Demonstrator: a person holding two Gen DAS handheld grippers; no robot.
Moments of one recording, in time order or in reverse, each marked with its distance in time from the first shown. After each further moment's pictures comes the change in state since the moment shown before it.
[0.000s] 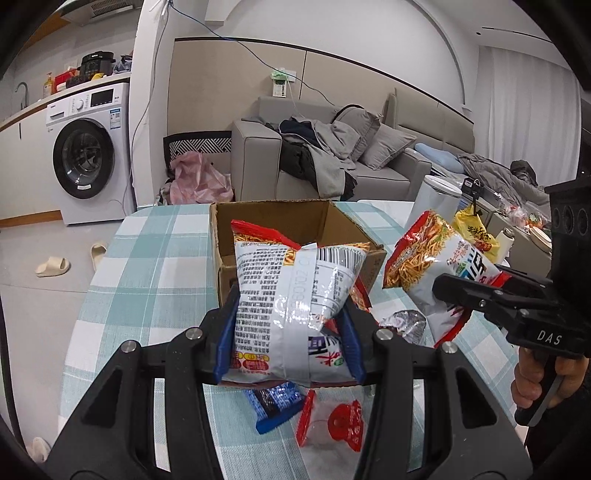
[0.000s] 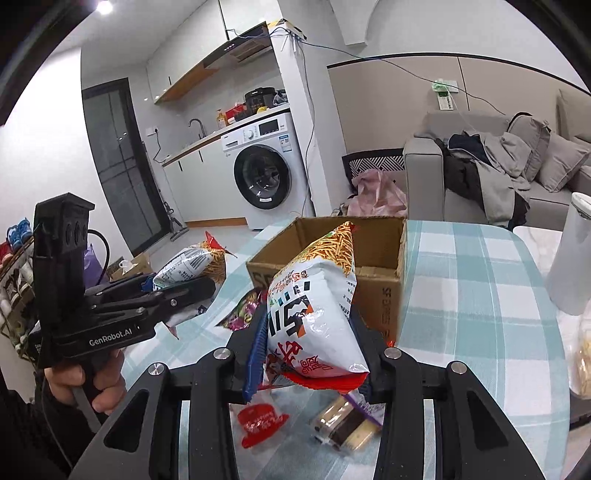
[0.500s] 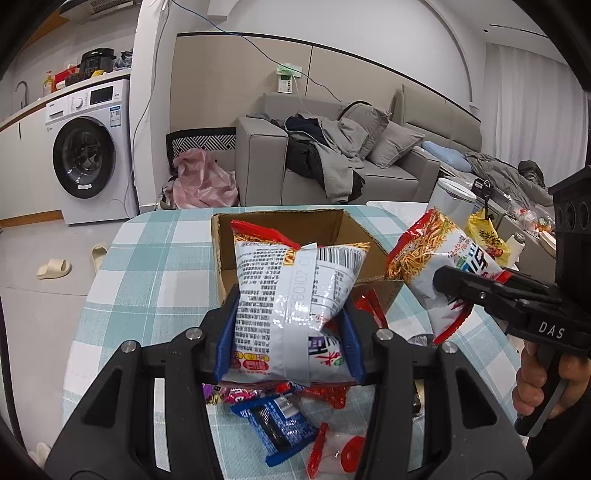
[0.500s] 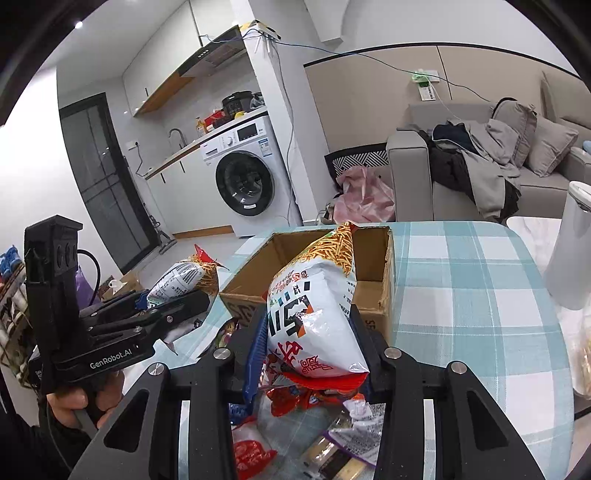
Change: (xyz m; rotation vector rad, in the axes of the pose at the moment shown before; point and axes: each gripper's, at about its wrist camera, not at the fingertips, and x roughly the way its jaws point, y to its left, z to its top) left arm 0.048 0.012 0.035 -0.006 0.021 0.020; right arm 0.032 -0.022 0.029 0.079 0.004 -0.034
